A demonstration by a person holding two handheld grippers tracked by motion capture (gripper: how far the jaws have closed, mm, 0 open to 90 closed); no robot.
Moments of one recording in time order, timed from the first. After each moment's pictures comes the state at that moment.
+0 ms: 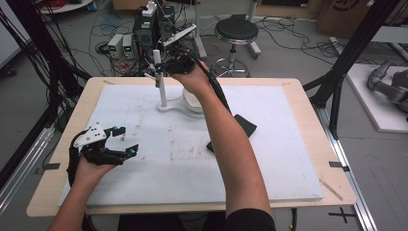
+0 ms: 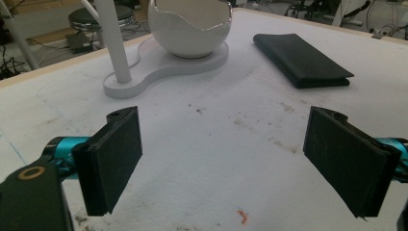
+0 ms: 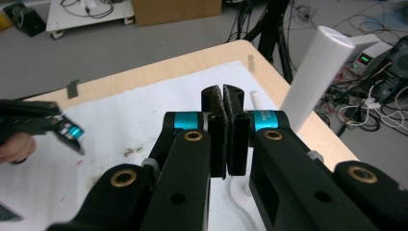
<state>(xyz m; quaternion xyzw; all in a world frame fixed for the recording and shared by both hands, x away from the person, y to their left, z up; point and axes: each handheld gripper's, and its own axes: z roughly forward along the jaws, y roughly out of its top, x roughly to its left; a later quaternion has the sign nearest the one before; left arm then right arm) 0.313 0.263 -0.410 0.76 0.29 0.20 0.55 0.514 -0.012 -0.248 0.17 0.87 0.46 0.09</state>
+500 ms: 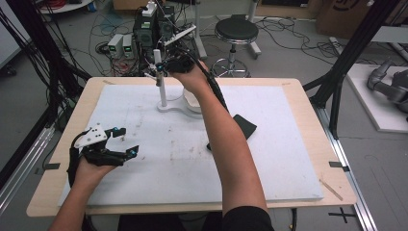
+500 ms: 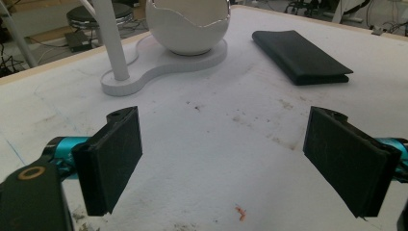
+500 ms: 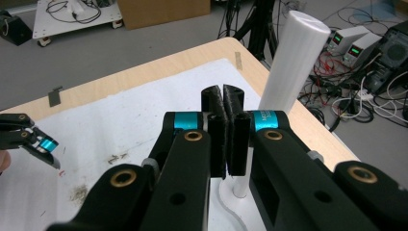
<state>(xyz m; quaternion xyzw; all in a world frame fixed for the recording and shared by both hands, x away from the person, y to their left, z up) 0.311 0.262 -0.411 0.76 0.29 0.20 0.55 0.526 -0.010 -0.257 0.20 0.87 0.45 0.09</state>
